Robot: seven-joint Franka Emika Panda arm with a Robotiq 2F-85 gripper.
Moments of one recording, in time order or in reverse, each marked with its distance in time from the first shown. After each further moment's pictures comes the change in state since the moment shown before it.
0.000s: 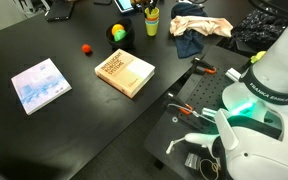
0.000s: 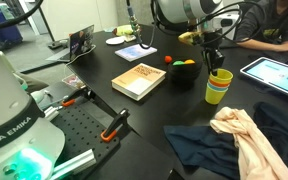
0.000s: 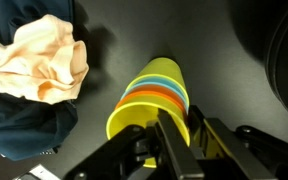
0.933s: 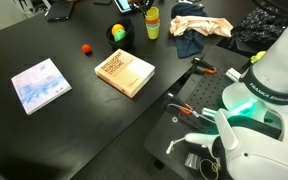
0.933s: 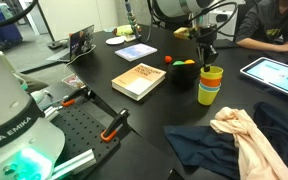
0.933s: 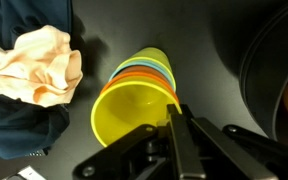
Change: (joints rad) arm 0.007 -0.039 0.032 -0.003 0.019 -0.068 -0.050
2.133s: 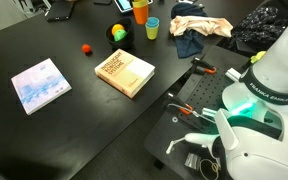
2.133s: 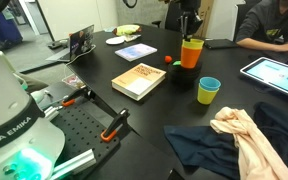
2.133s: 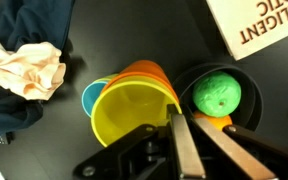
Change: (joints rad) arm -0.033 -0.245 0.171 -0.019 0.076 -0.293 -0.227
